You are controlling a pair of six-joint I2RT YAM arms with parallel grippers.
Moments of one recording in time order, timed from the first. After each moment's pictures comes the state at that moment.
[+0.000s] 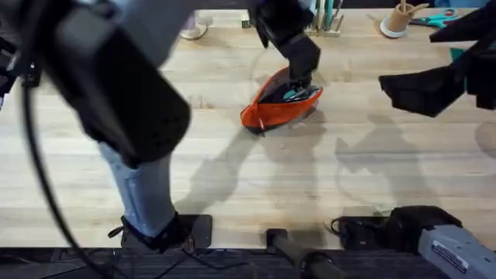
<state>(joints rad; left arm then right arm) -0.57 2.05 2.22 -1.55 0.13 0.42 0.03 0.92 1.26 -1.12 -0.30 -0.54</state>
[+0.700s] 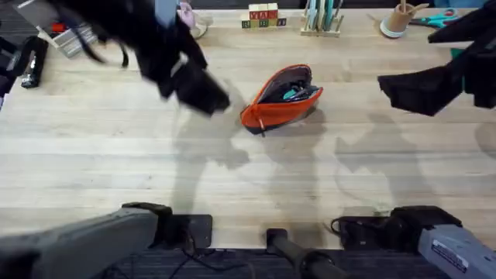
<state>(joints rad) -0.12 1.39 1.56 -1.53 0.56 0.86 0.03 0.93 1.26 -1.12 -0.30 -0.54</state>
